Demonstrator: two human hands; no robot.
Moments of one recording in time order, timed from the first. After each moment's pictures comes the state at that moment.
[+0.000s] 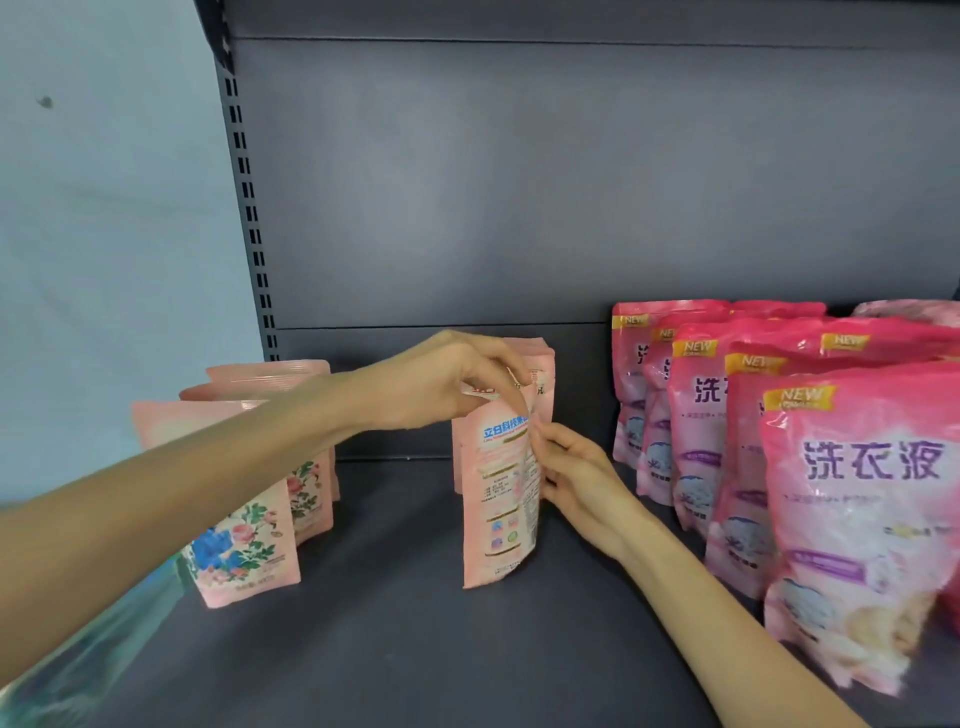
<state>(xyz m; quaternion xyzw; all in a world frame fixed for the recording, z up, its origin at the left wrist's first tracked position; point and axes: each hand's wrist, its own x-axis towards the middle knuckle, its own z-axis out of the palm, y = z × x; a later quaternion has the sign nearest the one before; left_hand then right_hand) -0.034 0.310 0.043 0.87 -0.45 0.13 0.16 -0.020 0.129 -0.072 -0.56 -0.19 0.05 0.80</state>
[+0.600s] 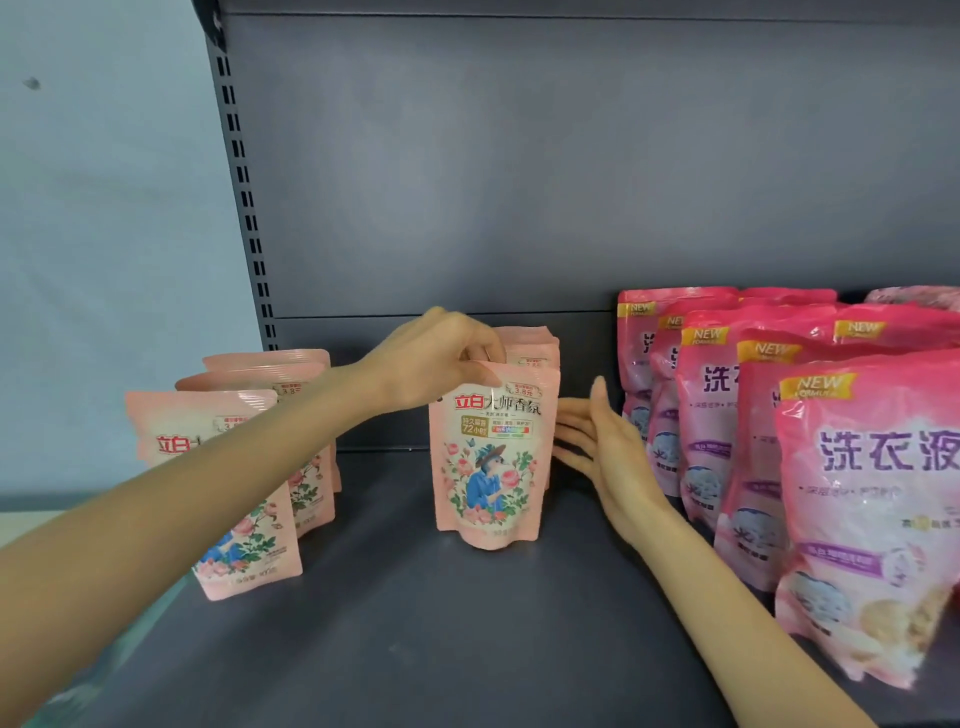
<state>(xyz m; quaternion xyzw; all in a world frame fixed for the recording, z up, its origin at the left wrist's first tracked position) -0.017 0.311 0.039 0.92 -0.31 0.17 0.18 -0.013 0.122 -0.066 -0.62 -0.10 -0.09 0.77</state>
